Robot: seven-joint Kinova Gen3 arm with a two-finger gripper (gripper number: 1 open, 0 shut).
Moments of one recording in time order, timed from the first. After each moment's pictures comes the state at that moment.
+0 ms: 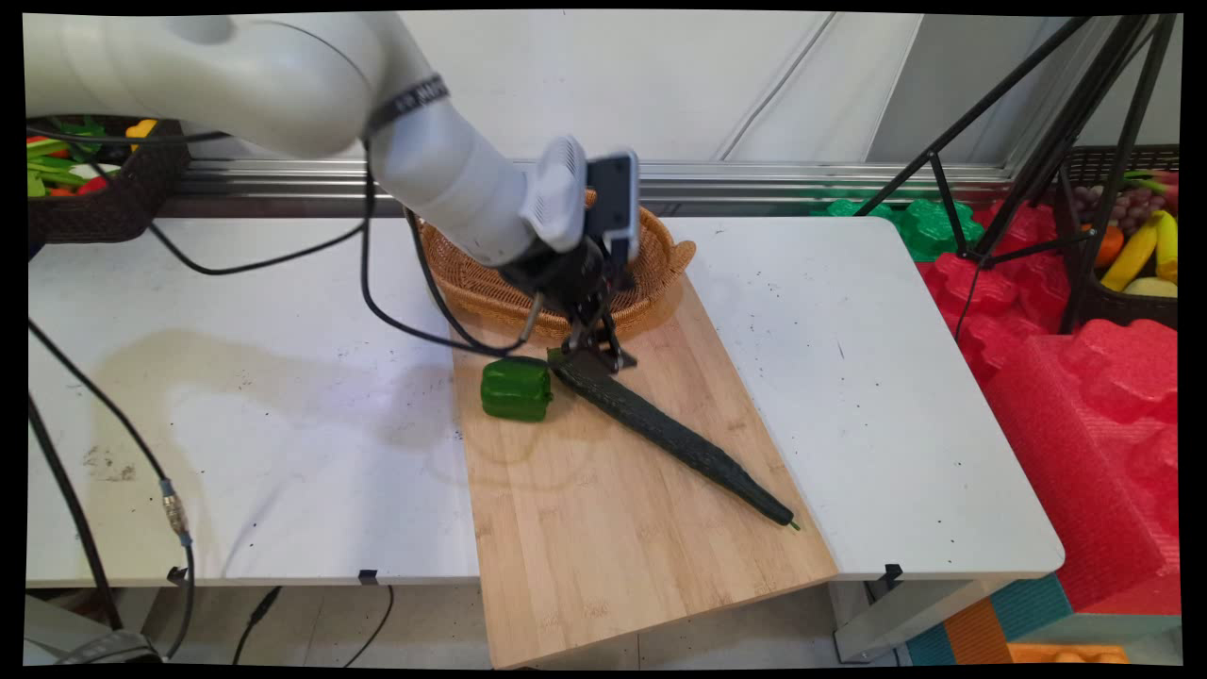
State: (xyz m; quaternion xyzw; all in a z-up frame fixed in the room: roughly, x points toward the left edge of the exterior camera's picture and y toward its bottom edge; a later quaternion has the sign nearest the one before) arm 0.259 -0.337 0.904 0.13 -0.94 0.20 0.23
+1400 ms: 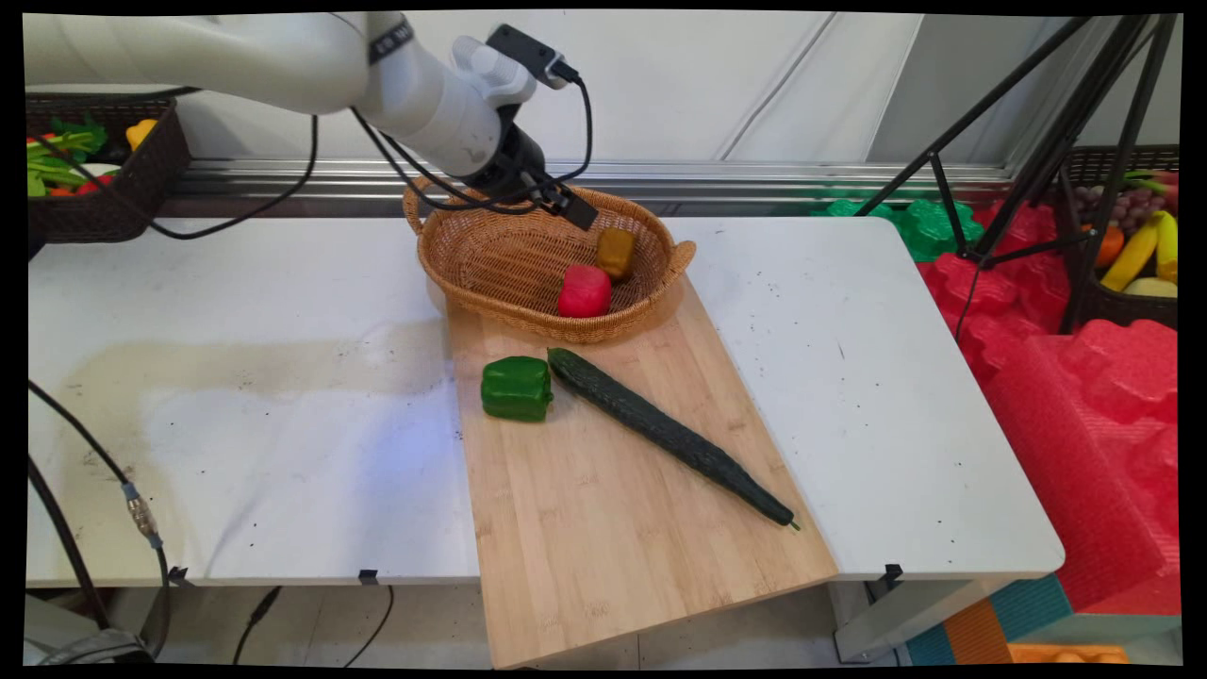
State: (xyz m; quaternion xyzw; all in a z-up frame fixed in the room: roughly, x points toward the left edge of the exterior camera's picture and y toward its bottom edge) arm 0.330 -0.416 0.903 0.54 -0.76 0.25 0.26
